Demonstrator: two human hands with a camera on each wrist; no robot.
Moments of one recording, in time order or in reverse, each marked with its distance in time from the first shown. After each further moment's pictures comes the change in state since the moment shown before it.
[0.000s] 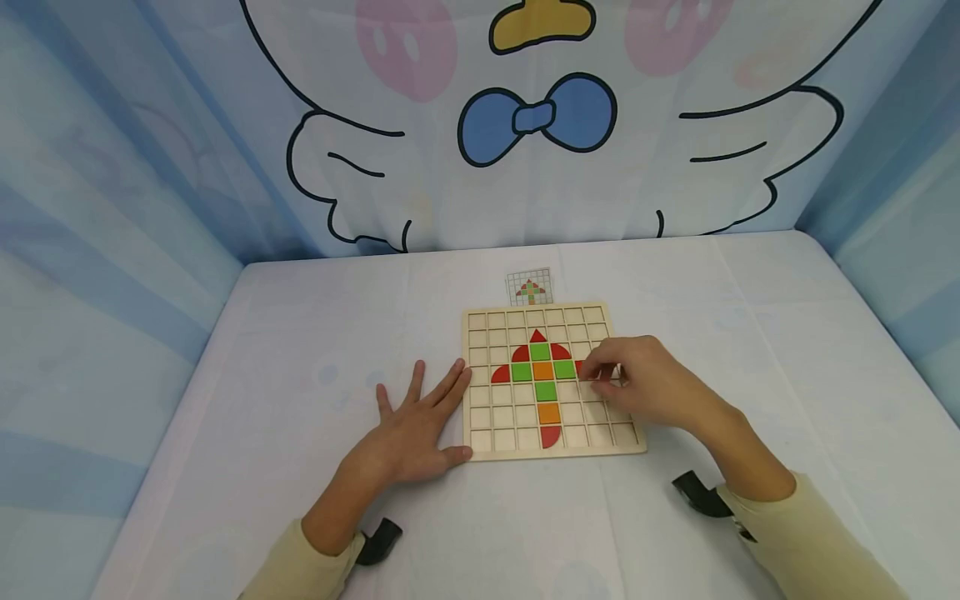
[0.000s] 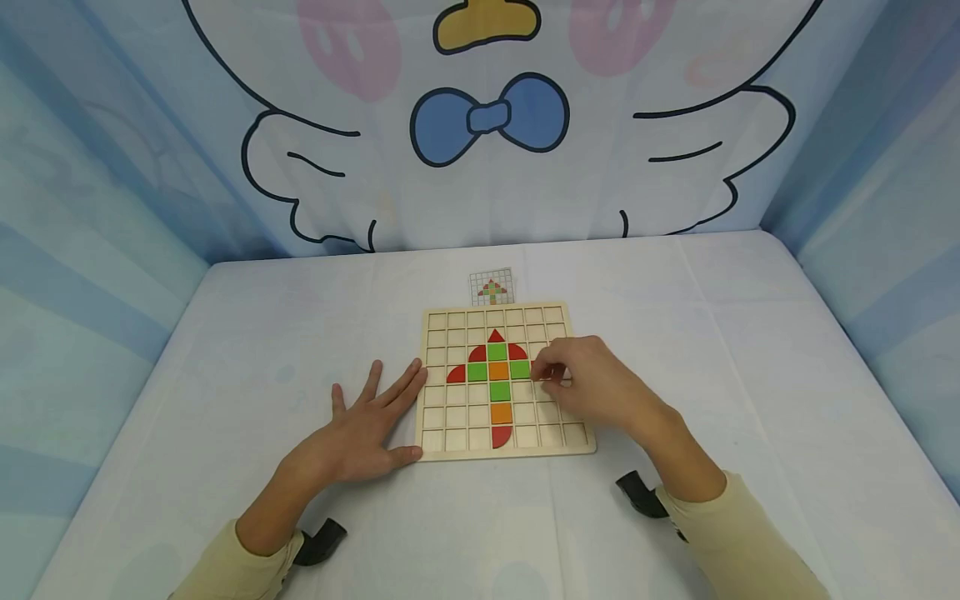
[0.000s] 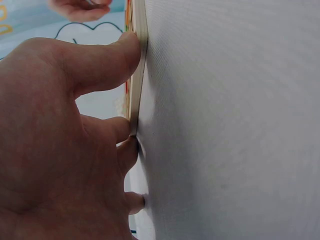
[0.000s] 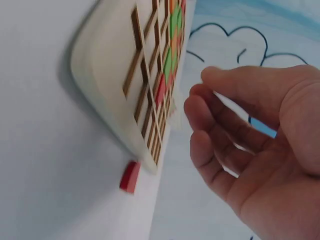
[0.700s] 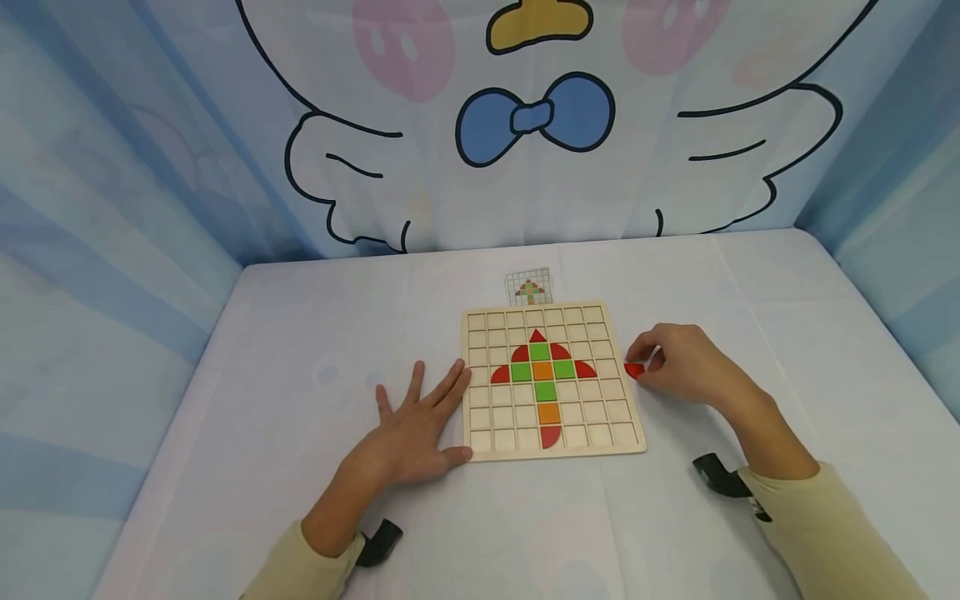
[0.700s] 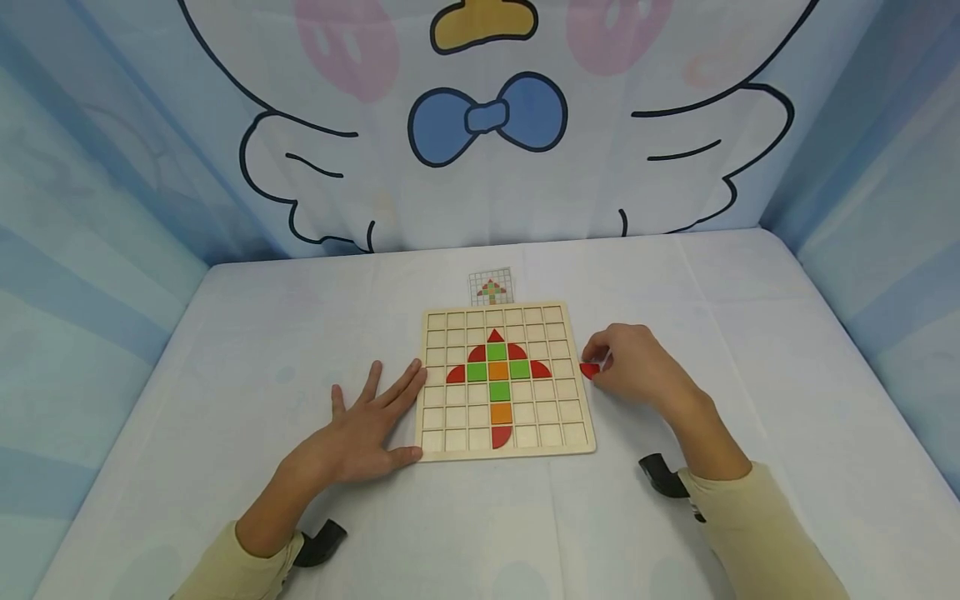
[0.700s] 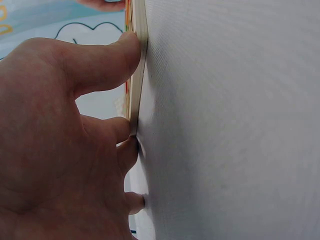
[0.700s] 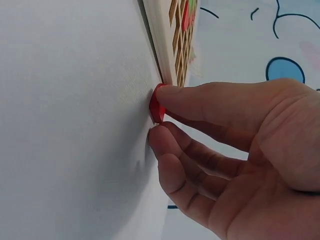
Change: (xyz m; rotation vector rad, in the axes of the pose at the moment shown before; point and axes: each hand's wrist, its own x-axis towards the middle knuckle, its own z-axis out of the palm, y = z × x) left_hand 0.000 0.000 0.000 -0.007 0.000 -0.002; right_hand -0.003 0.043 -0.021 -0.054 -0.027 0.306
